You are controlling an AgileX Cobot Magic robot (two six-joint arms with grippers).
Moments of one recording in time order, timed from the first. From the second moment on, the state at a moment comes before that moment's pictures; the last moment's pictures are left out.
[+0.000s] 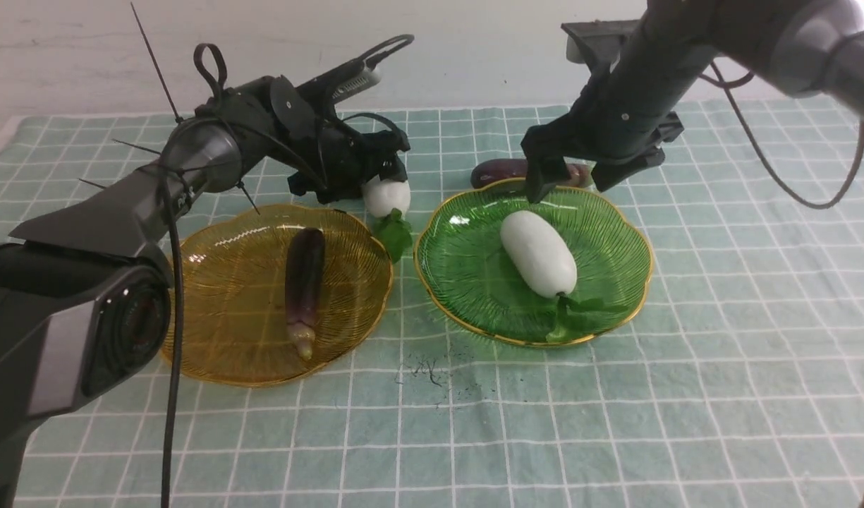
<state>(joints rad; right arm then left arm) 0.32 2.13 -2.09 0.16 1.25 -0.07 -0.20 2.48 -2.32 -0.39 0.74 -0.07</state>
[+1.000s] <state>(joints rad) 0.12 1.79 -2.09 0.05 1.27 -0.03 -0.47 2.50 -2.51 -0.28 1.18 -0.13</state>
